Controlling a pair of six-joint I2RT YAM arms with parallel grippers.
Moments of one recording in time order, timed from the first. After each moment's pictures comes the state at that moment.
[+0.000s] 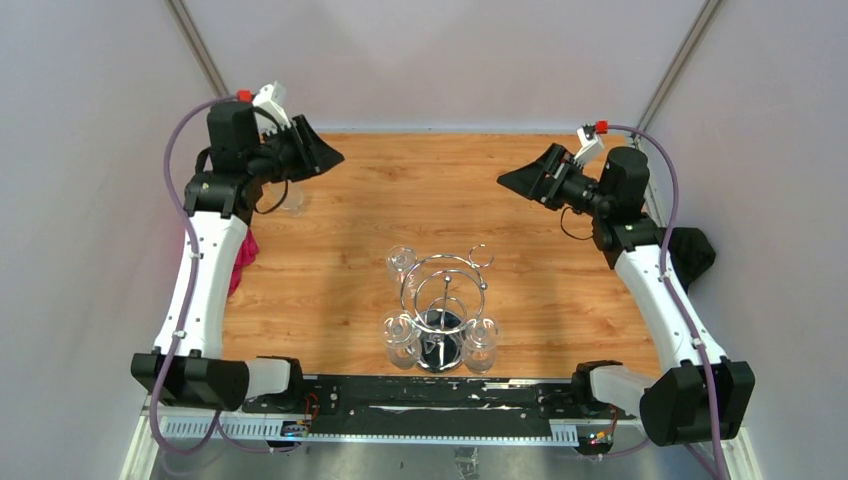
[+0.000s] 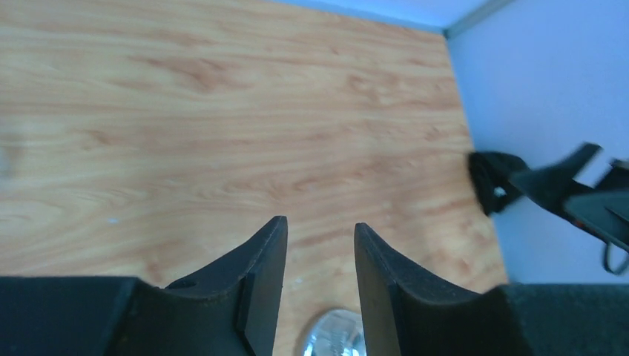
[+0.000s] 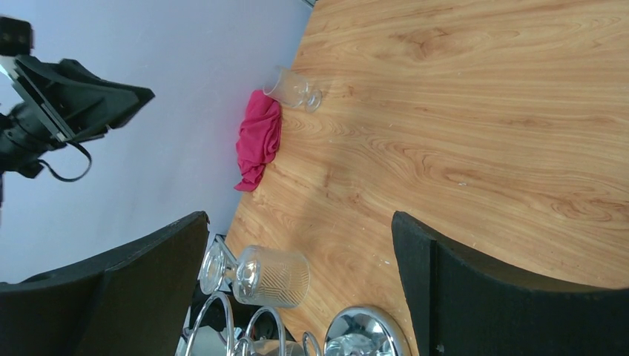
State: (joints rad) left arm -0.06 1.31 1.60 -0.72 0.39 -0.38; right arm 0.11 1.14 1.03 -0.08 -0.71 0.71
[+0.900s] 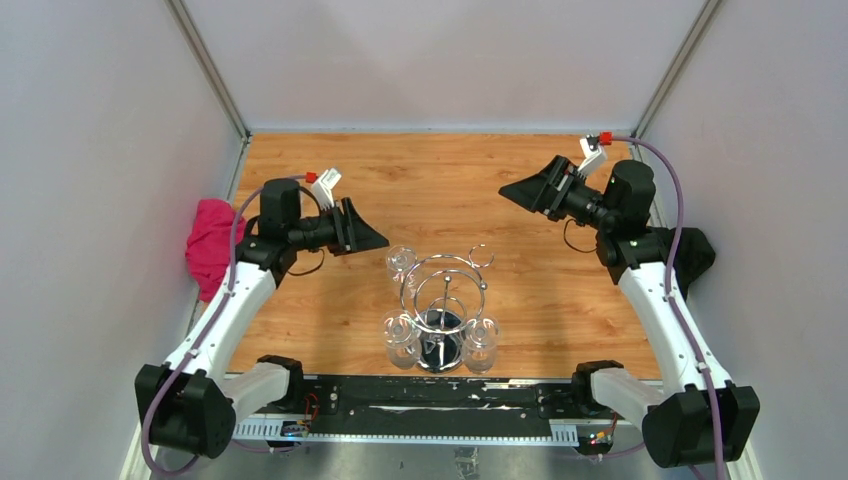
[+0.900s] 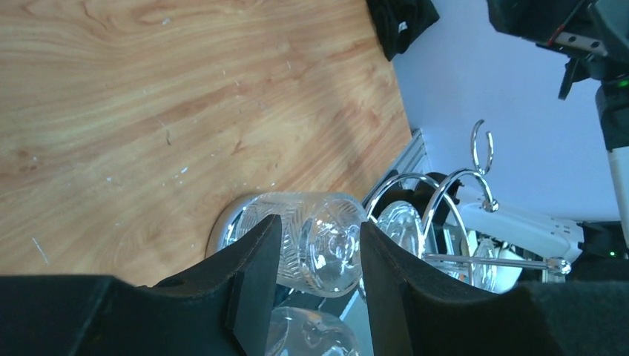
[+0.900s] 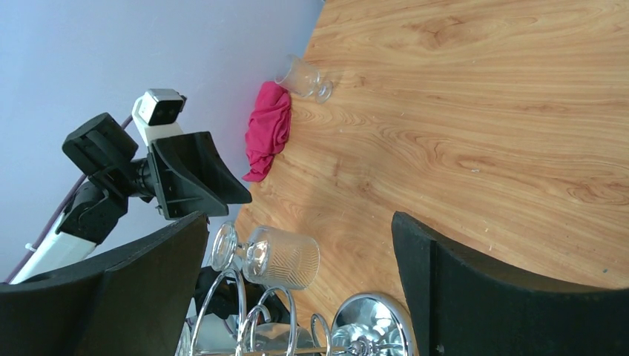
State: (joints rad) left arm -0.17 1.07 0.87 -0.32 0.84 -0.57; right arm 0.11 1.04 0.96 -0.09 -0.73 0.72
